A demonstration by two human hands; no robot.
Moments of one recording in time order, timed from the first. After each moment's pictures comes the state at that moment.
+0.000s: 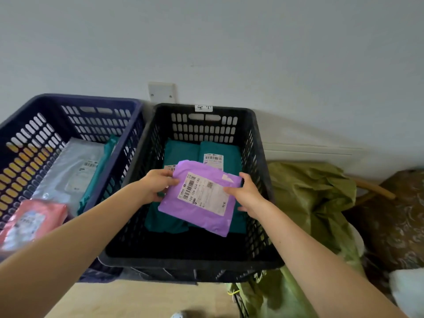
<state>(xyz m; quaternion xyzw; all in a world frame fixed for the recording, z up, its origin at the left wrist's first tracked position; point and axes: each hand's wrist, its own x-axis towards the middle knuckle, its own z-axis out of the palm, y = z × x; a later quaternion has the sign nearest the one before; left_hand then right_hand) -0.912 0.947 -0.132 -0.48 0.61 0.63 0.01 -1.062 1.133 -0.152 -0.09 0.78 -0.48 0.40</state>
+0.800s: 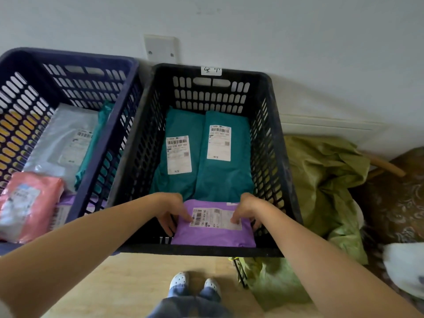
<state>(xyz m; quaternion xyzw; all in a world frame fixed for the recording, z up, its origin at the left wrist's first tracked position) -0.893 0.988 -0.209 -0.44 0.64 0.48 0.41 -1.029 1.143 -0.188 -0.14 0.85 -0.03 0.51</state>
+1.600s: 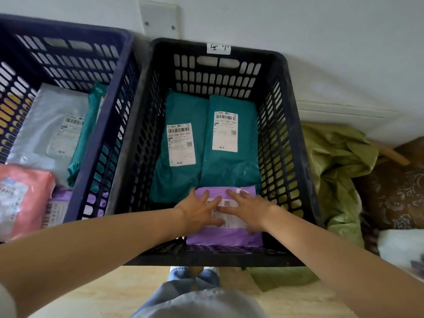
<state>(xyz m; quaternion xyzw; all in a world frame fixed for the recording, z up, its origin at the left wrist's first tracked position) -0.896 1.023 -0.220 0.14 0.91 -0.08 0.37 -1.024 1.146 -0.208 -0.56 0.68 0.30 0.36</state>
